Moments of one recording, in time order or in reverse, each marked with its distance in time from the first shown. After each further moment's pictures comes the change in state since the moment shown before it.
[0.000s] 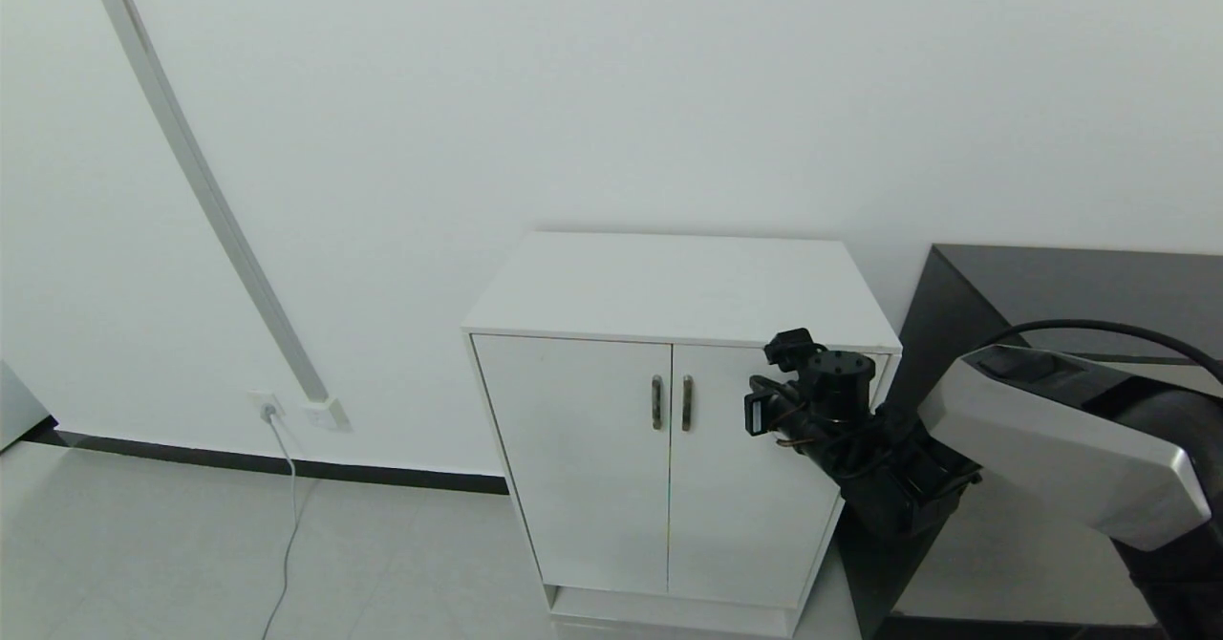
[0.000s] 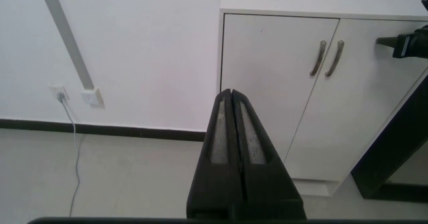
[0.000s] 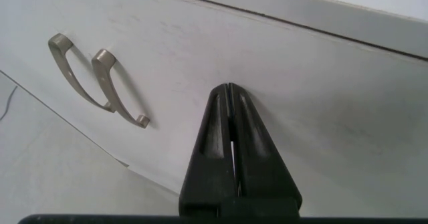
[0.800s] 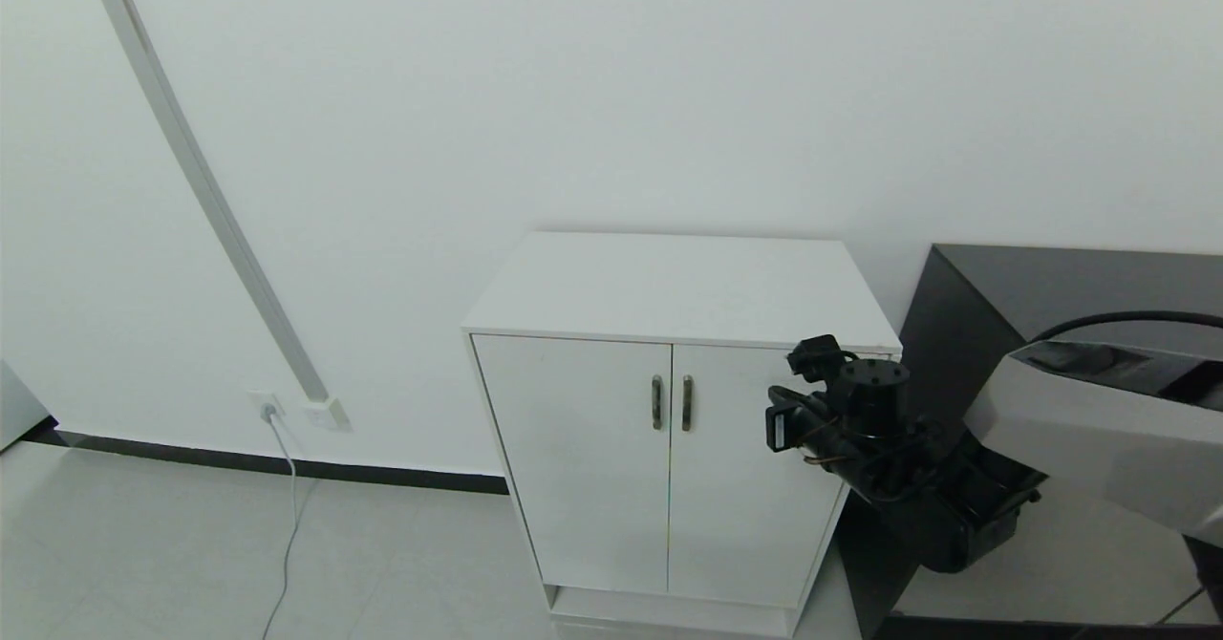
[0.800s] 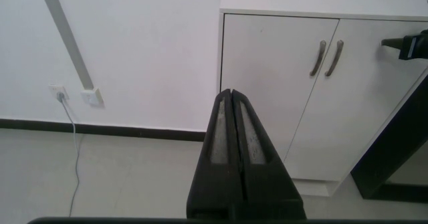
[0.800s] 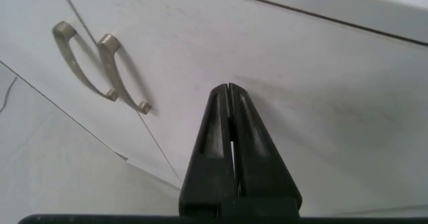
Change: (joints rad) left arm 0.000 0.000 0.000 0.000 0.000 -0.001; right arm 0.009 -0.144 0.256 -0.089 -0.006 -0.005
